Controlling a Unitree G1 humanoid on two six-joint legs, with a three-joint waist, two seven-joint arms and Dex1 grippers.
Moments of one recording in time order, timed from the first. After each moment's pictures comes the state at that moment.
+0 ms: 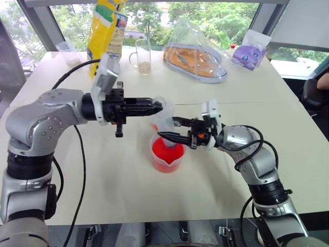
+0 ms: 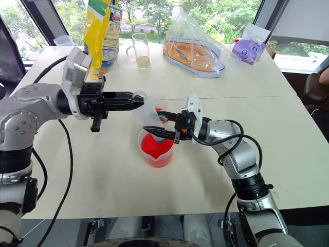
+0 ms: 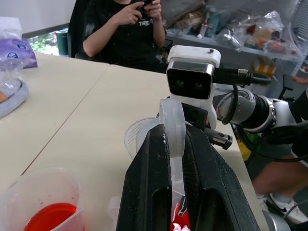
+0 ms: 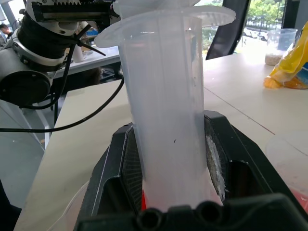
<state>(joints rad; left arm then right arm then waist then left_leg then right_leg) -0.72 0.74 0.05 -0.28 -0.90 0.88 -1.02 -0.45 -0.41 0.15 -0.24 0.50 0.37 0.97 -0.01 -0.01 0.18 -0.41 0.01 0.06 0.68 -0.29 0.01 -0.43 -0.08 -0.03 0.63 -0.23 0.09</state>
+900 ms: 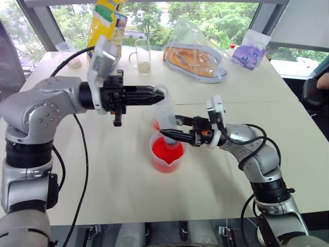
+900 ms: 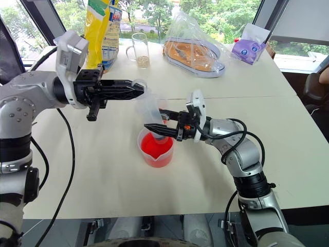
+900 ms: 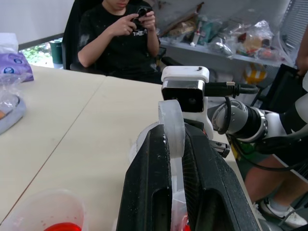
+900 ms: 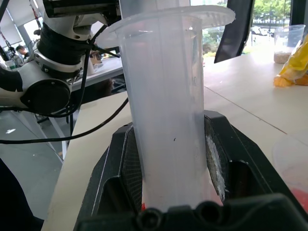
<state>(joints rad) -0.83 0.73 0.05 -0.19 -0.91 0.91 -1.04 -0.46 -0.41 0.13 -0.24 0.58 0.45 0.98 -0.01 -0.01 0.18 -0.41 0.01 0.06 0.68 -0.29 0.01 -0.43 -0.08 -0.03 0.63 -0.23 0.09</state>
